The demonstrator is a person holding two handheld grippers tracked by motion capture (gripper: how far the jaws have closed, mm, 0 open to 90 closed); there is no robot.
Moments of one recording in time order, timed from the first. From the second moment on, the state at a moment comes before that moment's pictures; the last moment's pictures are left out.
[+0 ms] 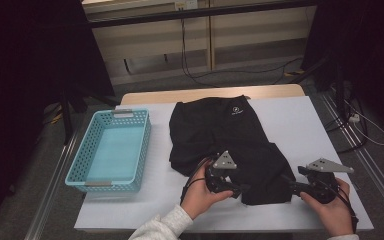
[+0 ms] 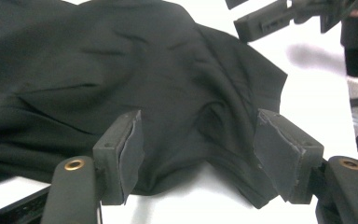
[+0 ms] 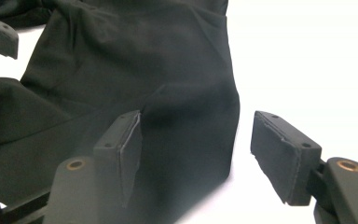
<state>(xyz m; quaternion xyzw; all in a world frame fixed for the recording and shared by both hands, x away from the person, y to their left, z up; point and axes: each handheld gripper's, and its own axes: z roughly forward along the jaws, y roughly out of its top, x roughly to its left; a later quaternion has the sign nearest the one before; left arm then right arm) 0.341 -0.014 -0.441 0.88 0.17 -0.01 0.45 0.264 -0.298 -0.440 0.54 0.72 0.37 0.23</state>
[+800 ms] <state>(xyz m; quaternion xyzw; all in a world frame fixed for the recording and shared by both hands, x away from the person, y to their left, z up) 0.342 -0.009 -0.444 0.88 0.22 -0.06 0.43 0.276 -0.287 -0.446 0.52 0.76 0.34 0.21</state>
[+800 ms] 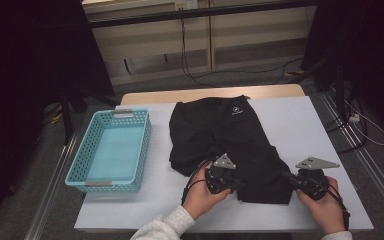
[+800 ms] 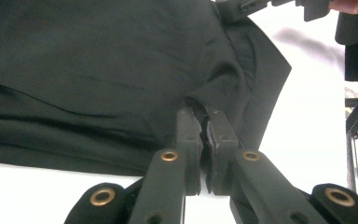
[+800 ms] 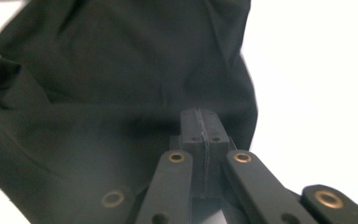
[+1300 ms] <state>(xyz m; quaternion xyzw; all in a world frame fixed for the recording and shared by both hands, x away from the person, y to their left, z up) 0.349 0.004 -0.438 0.87 0.23 -0.05 0.44 0.275 -0.283 -0.447 0.52 0.75 0.34 0.22</state>
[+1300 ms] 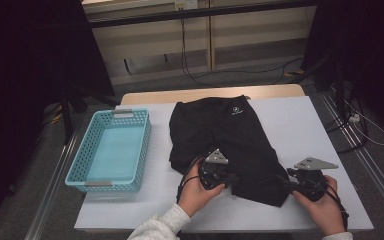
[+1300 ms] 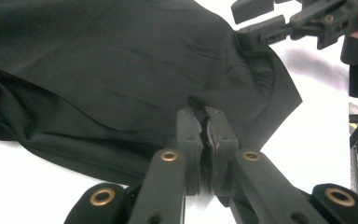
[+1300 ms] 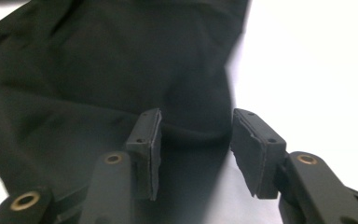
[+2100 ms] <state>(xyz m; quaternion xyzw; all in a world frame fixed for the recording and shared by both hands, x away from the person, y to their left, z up) 0.379 0.029 -0.451 0.84 0.31 -0.05 0.43 0.325 -0.281 -0.458 0.54 0.75 0.33 0.23</state>
